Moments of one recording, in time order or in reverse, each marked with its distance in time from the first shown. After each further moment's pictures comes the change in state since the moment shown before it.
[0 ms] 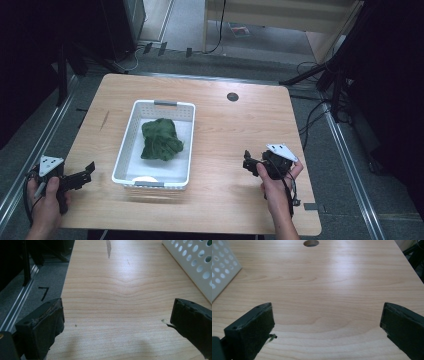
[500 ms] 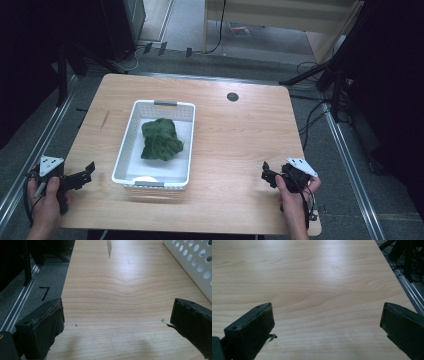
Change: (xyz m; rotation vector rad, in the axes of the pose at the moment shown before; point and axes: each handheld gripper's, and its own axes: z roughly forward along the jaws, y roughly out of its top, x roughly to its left) left arm 0.000 0.000 0.000 0.001 0.004 -0.002; right arm -0.054 -0.036 -0.011 0.016 -0.070 0.055
